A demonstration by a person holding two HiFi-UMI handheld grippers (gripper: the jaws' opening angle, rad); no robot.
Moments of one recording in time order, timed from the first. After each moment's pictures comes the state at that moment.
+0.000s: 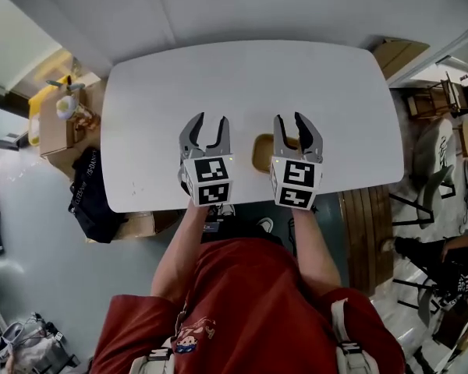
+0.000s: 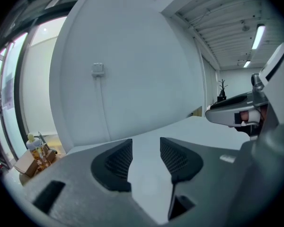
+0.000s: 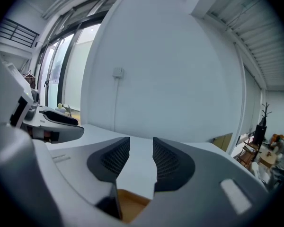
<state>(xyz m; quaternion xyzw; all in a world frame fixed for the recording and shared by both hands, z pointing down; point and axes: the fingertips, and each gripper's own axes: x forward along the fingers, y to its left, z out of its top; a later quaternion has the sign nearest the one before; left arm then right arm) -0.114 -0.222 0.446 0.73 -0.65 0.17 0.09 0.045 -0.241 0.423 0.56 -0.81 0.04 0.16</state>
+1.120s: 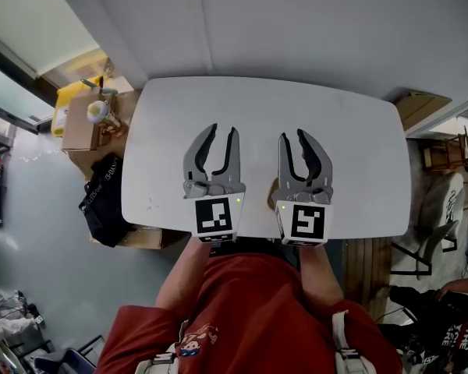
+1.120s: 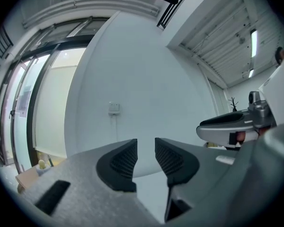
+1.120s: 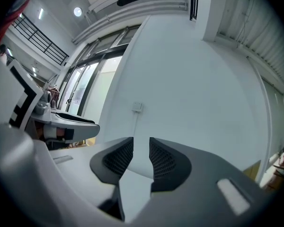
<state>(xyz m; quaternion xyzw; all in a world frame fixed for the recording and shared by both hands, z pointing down) -0.150 -0.230 0.307 0.70 -0.71 0.03 -0.03 -0.036 -0.255 0.301 0.46 -0.89 -0.08 0.03</state>
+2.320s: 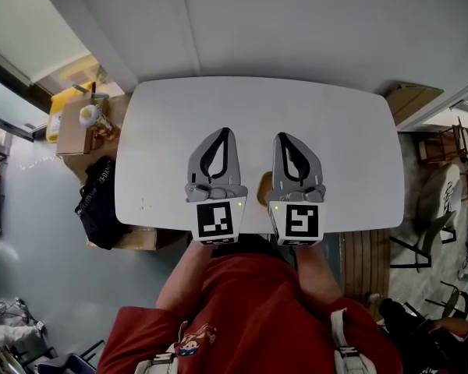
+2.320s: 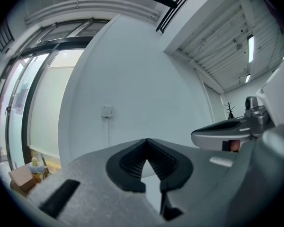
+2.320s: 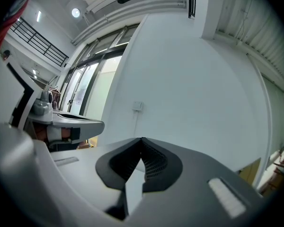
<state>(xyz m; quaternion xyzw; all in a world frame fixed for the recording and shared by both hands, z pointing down) -0.107 -0.222 0.295 0.72 -0.70 -0.01 -0.05 -0.015 -0.241 0.303 0.45 -0.89 -0.07 0.03</state>
